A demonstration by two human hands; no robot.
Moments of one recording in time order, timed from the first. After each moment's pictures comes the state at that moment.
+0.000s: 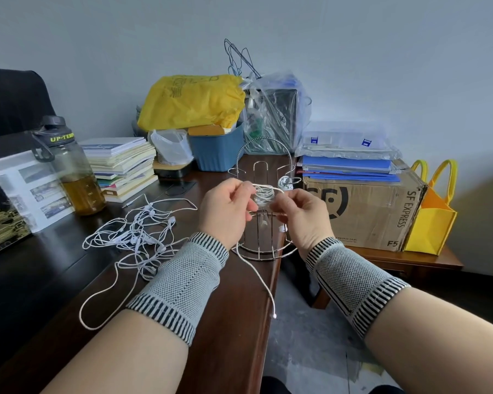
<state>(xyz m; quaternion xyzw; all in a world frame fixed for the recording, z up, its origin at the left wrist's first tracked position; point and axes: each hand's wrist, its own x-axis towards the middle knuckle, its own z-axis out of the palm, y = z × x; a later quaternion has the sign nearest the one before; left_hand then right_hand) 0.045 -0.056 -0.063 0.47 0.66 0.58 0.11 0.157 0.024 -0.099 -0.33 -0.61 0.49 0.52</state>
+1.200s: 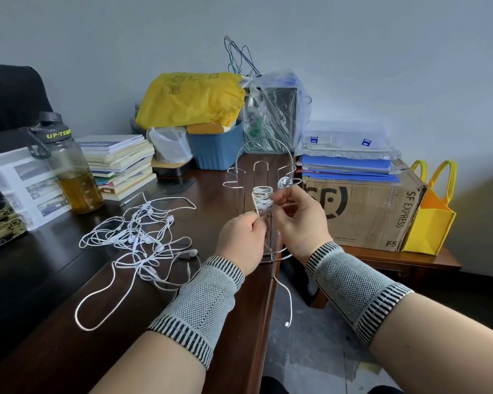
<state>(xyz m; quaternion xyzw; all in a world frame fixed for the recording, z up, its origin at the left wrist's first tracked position) 0.057 -0.050 -0.104 0.53 0.72 0.43 0.09 0.159 0.020 -0.105 -0.33 -0.73 0.33 0.51</state>
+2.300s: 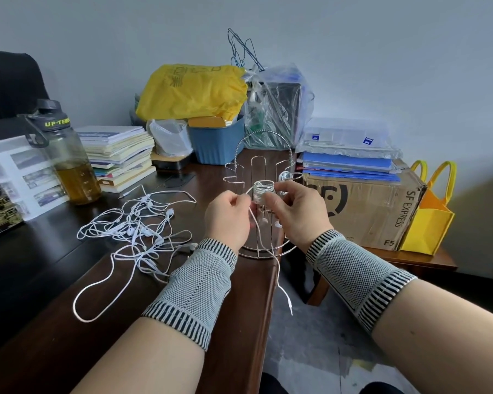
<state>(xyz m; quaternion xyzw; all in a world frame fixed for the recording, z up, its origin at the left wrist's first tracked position) 0.033 -0.032 -0.106 0.36 0.67 0.62 0.21 0.155 0.025 -0.095 -0.37 -0.77 0.28 0.45</state>
